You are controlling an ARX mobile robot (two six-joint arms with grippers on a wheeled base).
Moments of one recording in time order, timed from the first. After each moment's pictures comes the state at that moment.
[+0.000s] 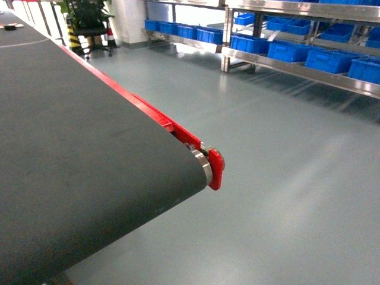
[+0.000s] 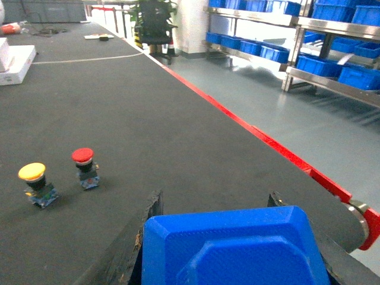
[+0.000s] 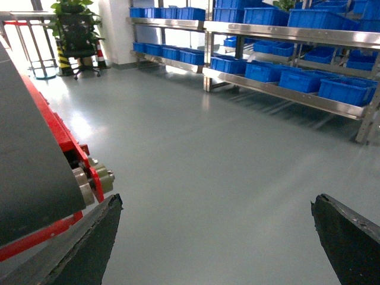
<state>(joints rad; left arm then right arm) -0.21 0.33 0.27 0.00 -0.40 -0.04 0.00 0.01 0.01 -0.01 0.00 0.00</state>
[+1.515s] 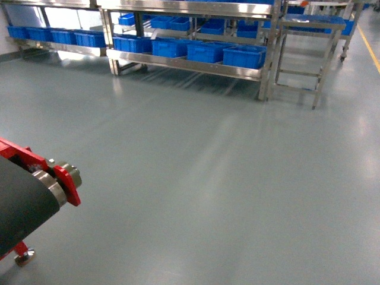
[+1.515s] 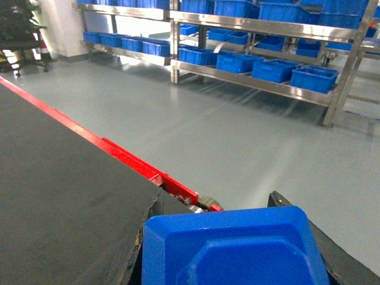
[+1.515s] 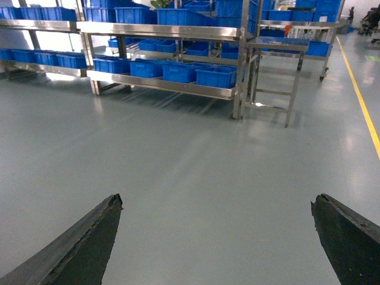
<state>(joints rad) -0.21 0.33 0.27 0.00 -0.40 -0.04 0.00 0.01 0.01 0.00 0.00 0.00</state>
